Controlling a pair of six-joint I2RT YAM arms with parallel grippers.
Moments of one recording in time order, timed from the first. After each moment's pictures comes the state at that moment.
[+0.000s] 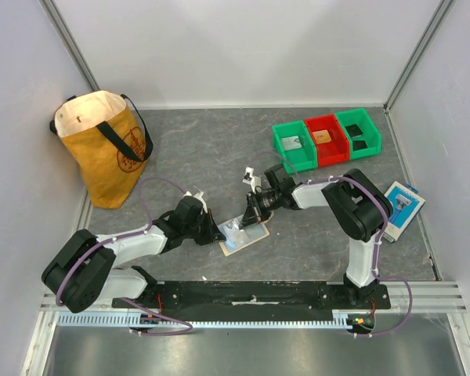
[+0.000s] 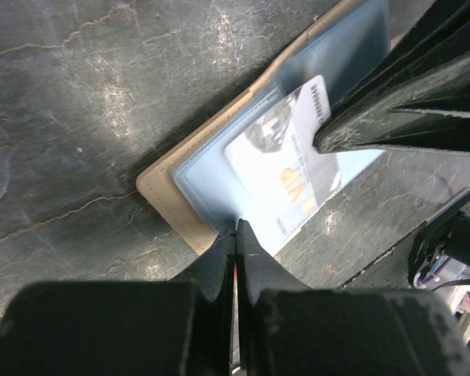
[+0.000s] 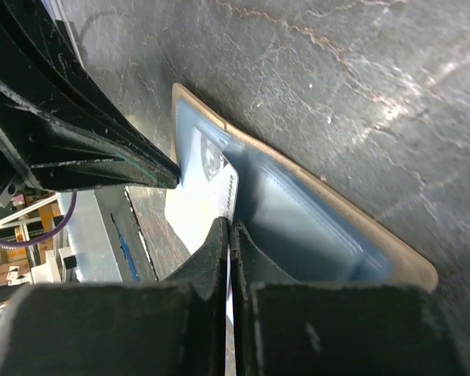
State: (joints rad) left arm -0.65 1.28 0.39 0.05 0.23 -0.85; right arm 0.60 1.95 0.94 0.09 -0.87 0.33
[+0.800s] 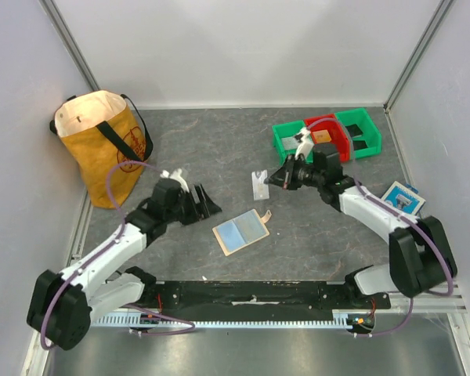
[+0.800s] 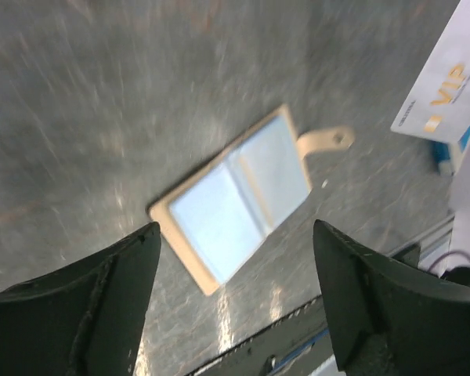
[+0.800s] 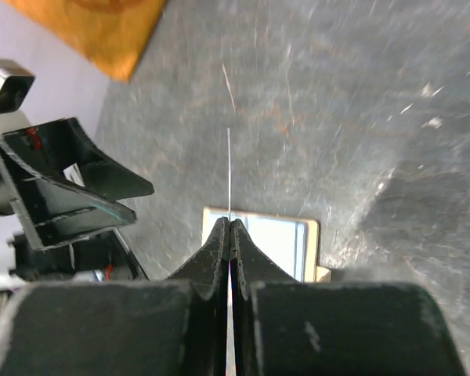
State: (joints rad) left arm -0.51 1.02 0.51 -0.21 0.20 -0.79; right arm 0.39 1.44 0.82 0.09 -0.61 0.52
